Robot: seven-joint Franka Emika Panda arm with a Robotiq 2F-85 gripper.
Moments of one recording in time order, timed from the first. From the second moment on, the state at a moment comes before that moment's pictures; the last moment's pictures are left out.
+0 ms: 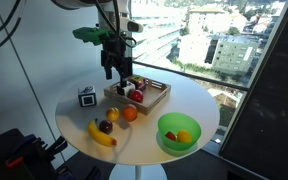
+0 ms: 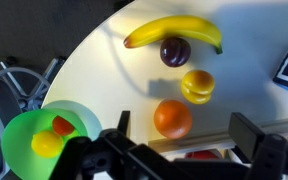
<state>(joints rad) -0.09 -0.10 -0.11 -2.38 -0.06 2.19 0.06</state>
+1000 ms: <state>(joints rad) -0.10 0.03 -0.12 -2.36 -0.13 2.24 -0.08</state>
